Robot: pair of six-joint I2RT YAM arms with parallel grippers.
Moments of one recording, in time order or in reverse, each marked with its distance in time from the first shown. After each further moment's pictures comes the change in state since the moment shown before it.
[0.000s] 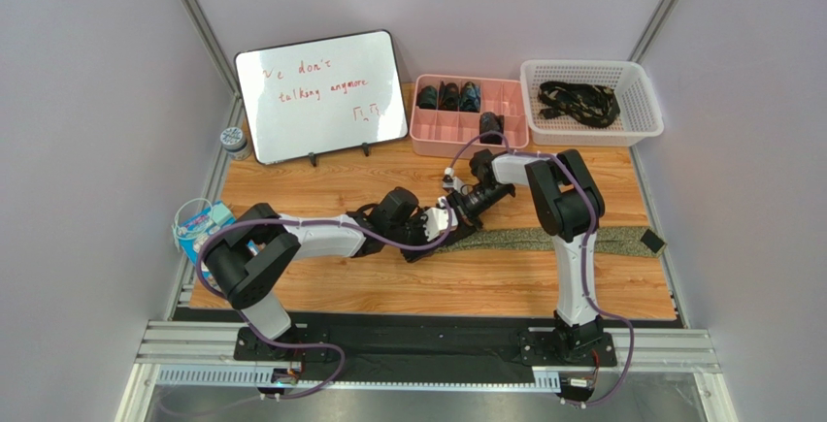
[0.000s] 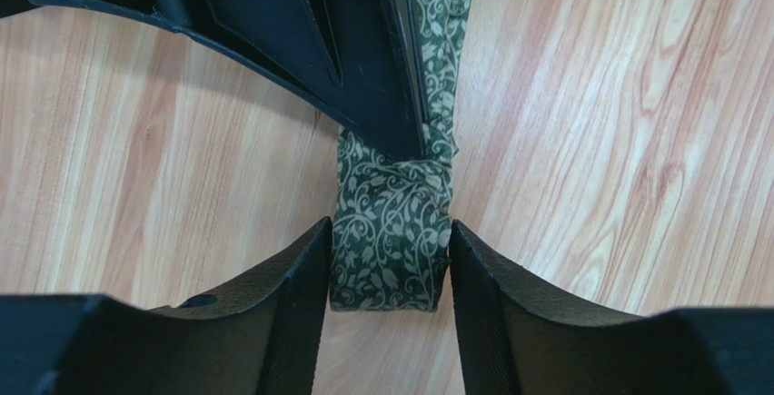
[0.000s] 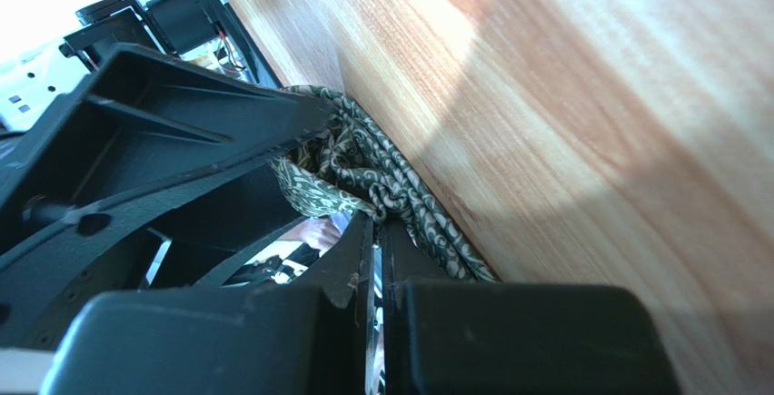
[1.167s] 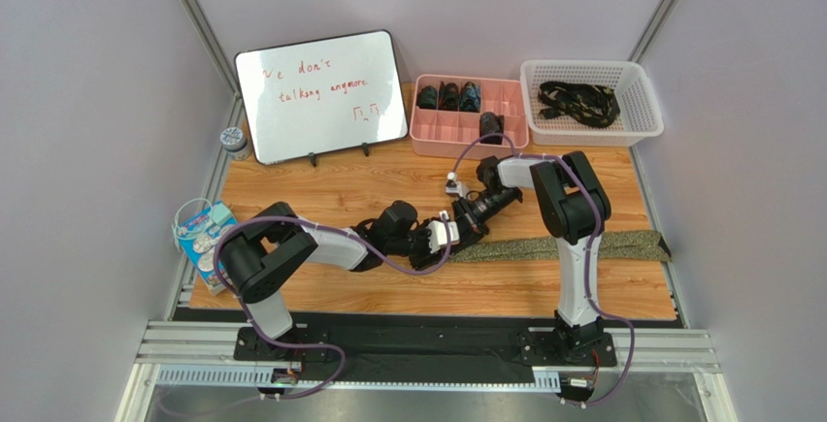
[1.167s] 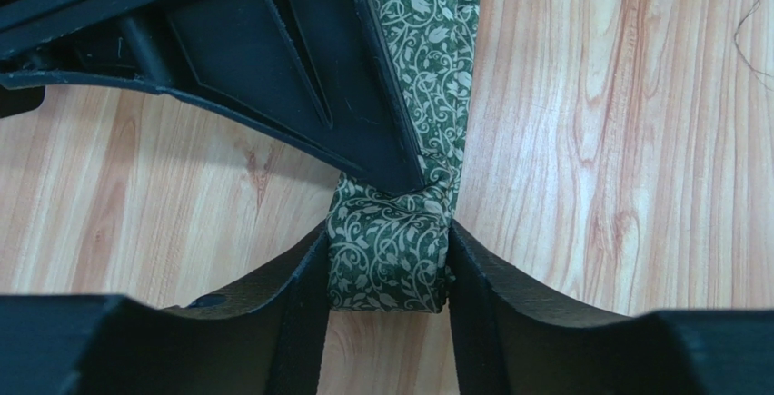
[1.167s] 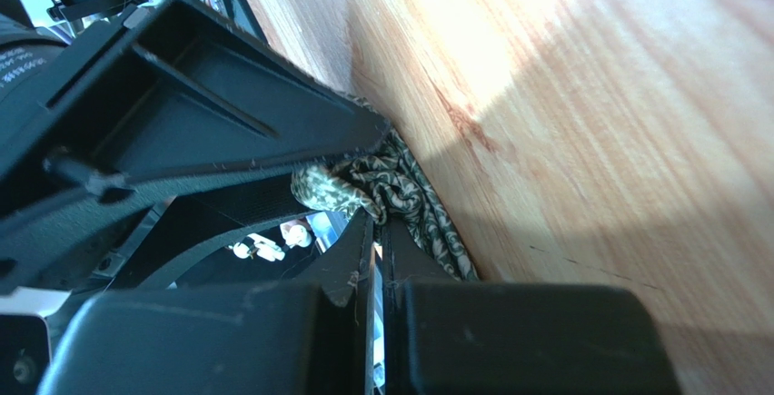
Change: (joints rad) left arm -0.036 0.066 -0.146 0.413 0.091 0.000; right arm -0.017 -0.043 -0.073 -0.061 -0.034 -0.237
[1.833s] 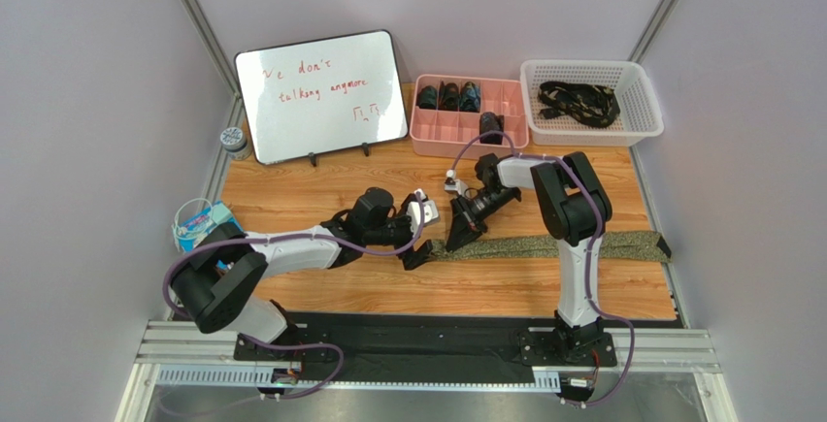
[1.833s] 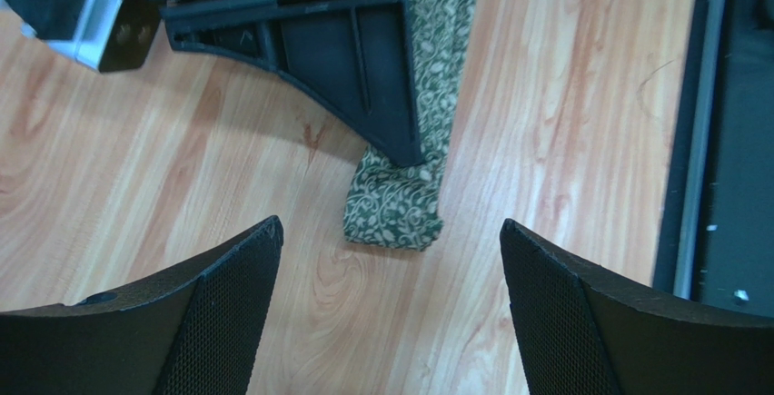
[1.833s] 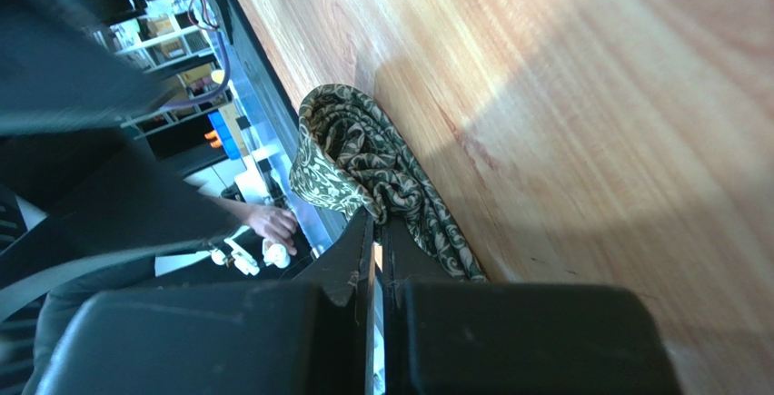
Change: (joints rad) left arm 0.095 -0.270 -0.033 -0.167 0.083 -0.127; right arm 0.008 -0.017 -0.003 0.054 0.012 0.055
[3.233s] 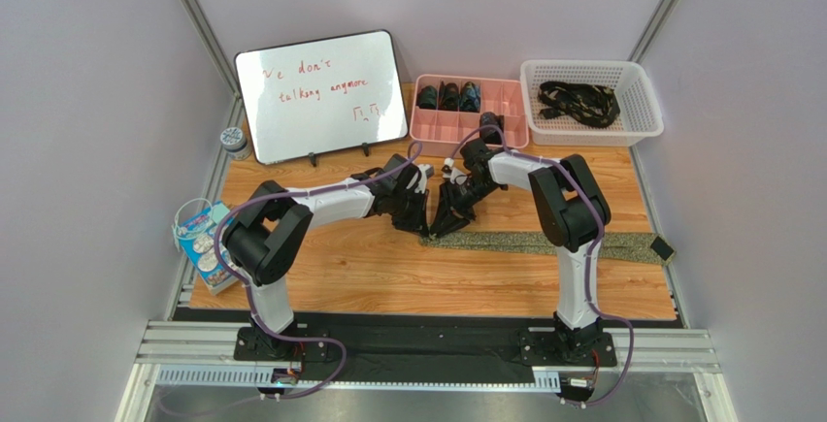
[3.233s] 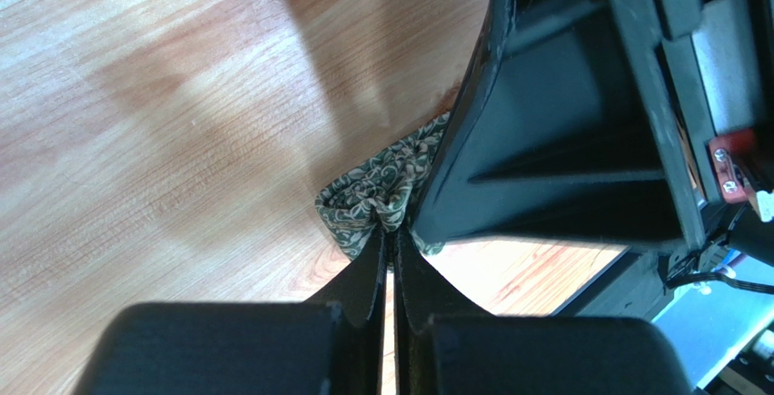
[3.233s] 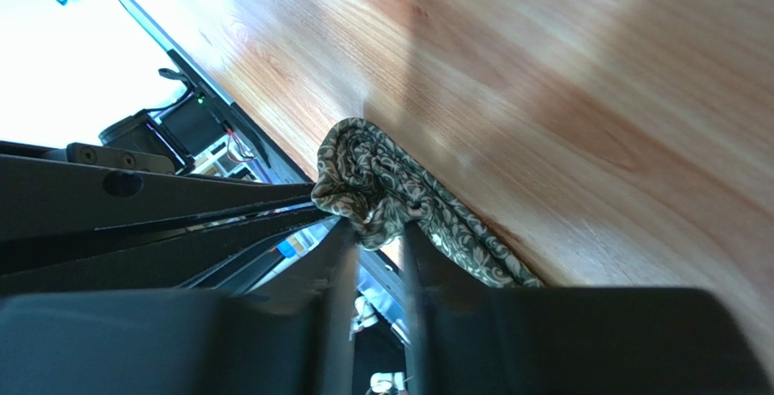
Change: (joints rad) left arm 0.096 0.369 0.465 -0.587 -0.134 -0.699; right arm 0.077 -0.041 0.072 0.168 0.188 0.555
